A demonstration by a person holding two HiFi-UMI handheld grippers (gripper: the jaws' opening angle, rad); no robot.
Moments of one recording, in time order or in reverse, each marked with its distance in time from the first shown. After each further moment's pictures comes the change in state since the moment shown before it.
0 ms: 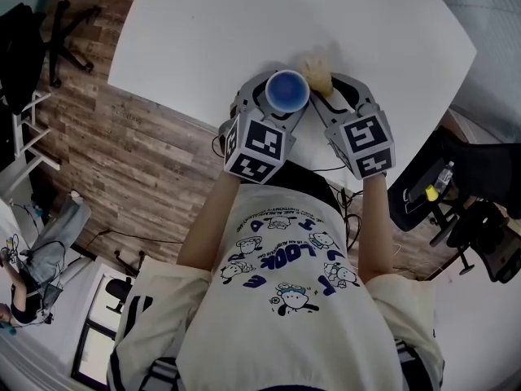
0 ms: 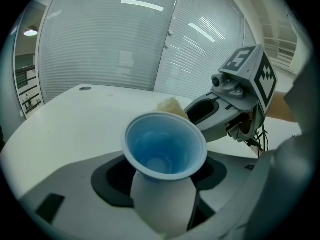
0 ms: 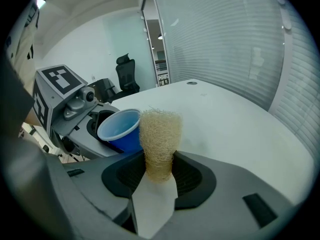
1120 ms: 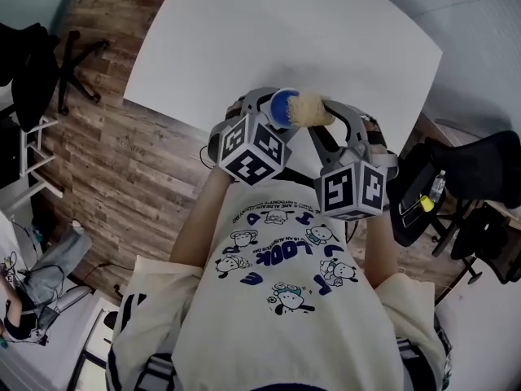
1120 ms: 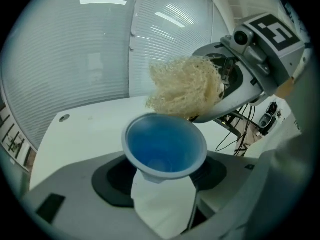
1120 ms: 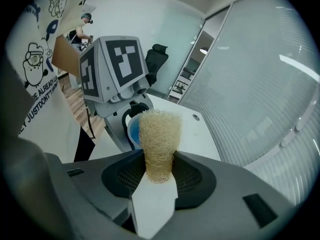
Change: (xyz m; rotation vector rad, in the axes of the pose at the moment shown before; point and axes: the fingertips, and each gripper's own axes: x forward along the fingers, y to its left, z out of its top) left arm -0.036 -0.030 0.029 0.306 0.109 -0.128; right arm -0.088 0.046 0.046 -0.603 0.051 -0.213
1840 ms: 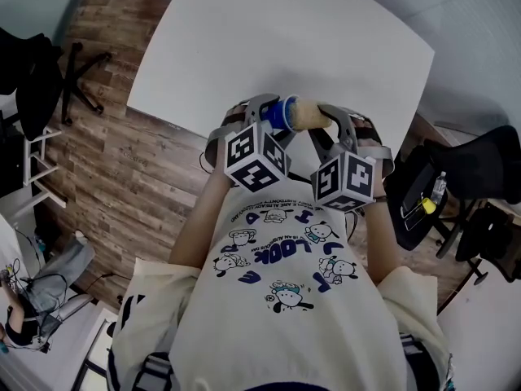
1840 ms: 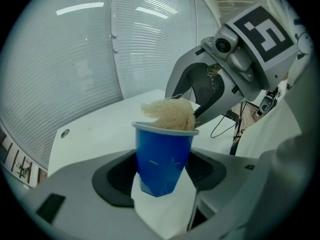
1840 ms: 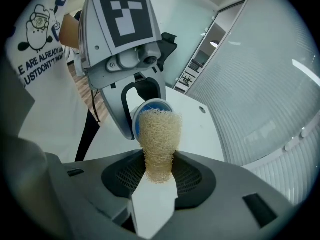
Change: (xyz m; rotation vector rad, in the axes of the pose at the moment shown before) left arm -0.006 -0.007 0.002 0.179 0.068 0.037; right arm 0.014 0.012 -0.030 -0.085 0.109 0.031
